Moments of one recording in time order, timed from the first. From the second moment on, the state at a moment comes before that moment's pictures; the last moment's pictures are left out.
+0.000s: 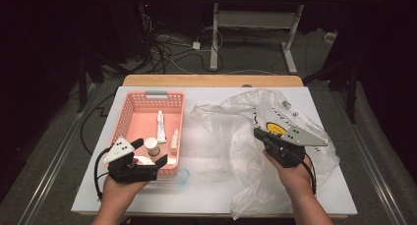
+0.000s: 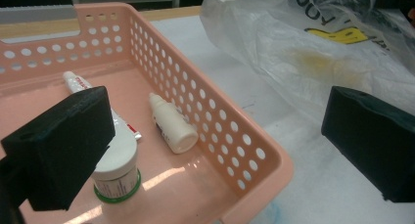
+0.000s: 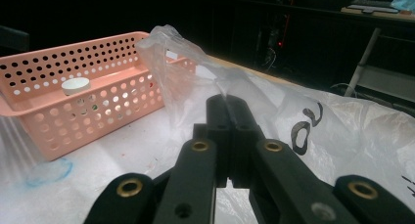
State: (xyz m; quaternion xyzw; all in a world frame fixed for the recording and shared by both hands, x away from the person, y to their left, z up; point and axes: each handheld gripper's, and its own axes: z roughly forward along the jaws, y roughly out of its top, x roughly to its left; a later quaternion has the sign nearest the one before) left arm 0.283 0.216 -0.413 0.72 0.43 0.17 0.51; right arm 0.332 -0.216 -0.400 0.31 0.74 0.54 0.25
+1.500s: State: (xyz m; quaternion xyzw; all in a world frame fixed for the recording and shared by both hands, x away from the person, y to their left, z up) left arm 0.430 0.219 -0.418 0.75 0.53 0.15 0.38; right arm 0.333 -0.216 -0.402 0.30 0.75 0.54 0.24
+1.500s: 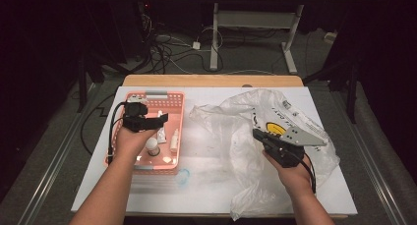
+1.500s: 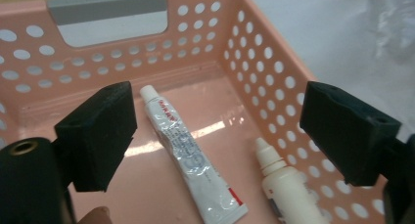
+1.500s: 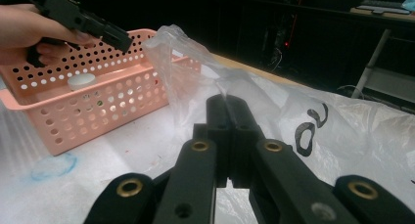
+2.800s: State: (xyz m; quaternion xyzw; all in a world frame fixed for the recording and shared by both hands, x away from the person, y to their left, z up) left arm 0.485 0.221 -0.465 0.78 0.57 0.07 0.22; right arm 0.333 -0.220 -0.404 0.30 0.75 0.54 0.24
